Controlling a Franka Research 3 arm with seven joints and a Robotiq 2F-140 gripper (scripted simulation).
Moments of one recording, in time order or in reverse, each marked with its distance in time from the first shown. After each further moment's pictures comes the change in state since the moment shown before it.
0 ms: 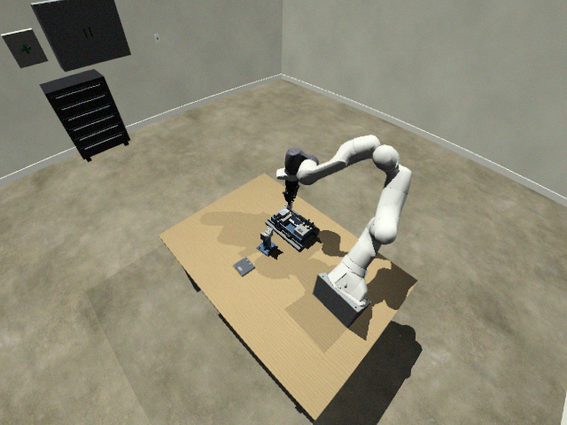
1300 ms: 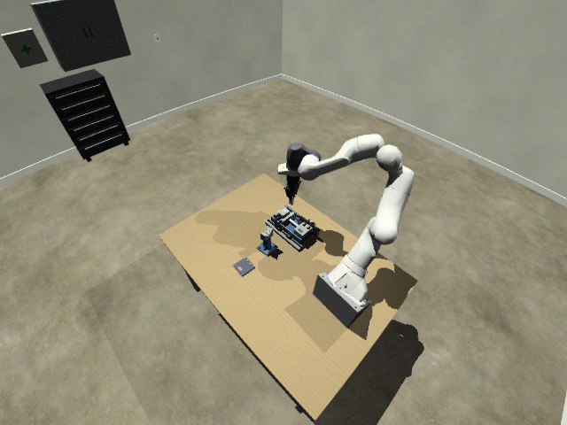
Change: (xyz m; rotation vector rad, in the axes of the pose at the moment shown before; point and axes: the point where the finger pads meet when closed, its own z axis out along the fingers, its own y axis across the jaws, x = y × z) arm 0.002 0.011 -0.027 0.000 0.008 -0.007
